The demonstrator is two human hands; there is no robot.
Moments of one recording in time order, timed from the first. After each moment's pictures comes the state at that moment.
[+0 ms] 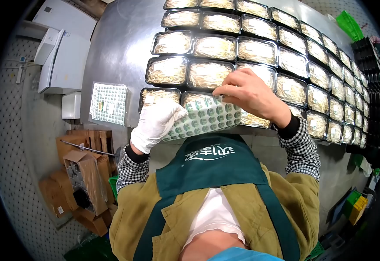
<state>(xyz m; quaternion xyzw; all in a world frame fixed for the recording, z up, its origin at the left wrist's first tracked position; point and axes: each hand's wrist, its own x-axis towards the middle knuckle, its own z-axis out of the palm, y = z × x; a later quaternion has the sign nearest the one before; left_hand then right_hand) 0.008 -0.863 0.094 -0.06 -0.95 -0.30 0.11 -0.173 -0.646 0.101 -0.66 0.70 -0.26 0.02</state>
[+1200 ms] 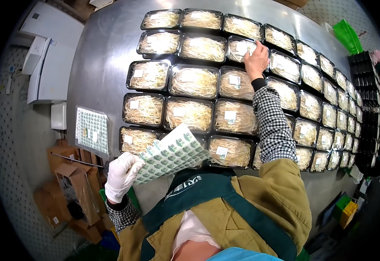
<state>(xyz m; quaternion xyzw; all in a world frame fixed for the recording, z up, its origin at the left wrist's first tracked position) -0.026 -0.887 0.110 0.14 -0.91 -0.40 -0.02 -0.473 -0.673 -0.106 -0.13 0.93 -0.23 -0.26</state>
